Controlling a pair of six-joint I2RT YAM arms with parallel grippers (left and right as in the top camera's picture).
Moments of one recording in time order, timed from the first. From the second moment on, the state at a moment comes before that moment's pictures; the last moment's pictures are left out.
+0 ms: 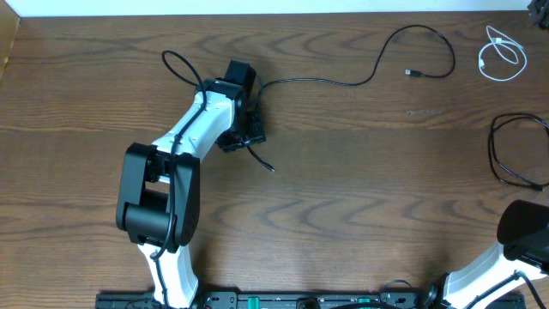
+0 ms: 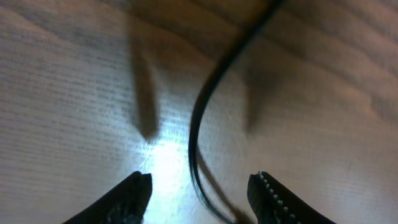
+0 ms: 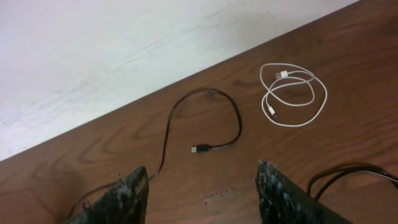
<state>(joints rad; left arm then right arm) -0.28 2.01 1.41 -0.87 0.09 -0.54 -0.40 1.90 2.30 -1.13 -0.34 0.18</state>
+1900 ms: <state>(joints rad) -0.32 1.09 1.31 -0.63 0.49 -0.47 -0.04 2.06 1.96 -1.14 -0.93 -0.72</state>
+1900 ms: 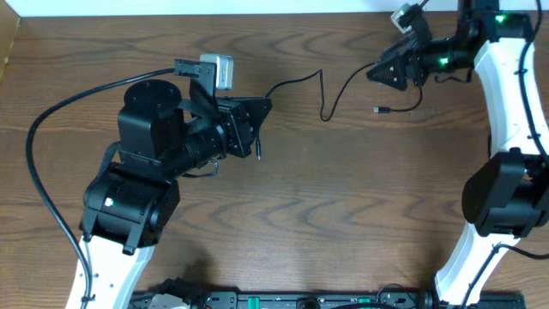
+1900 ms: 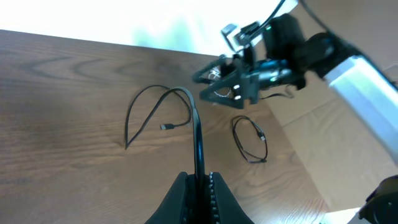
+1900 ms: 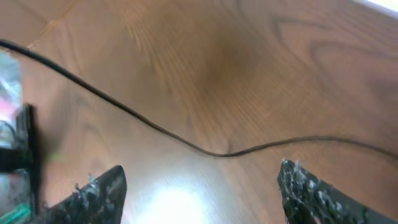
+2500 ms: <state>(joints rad) -0.30 1.09 1.31 -0.63 0.49 -0.49 0.19 2.06 1.65 -0.80 -1.08 -0.90</state>
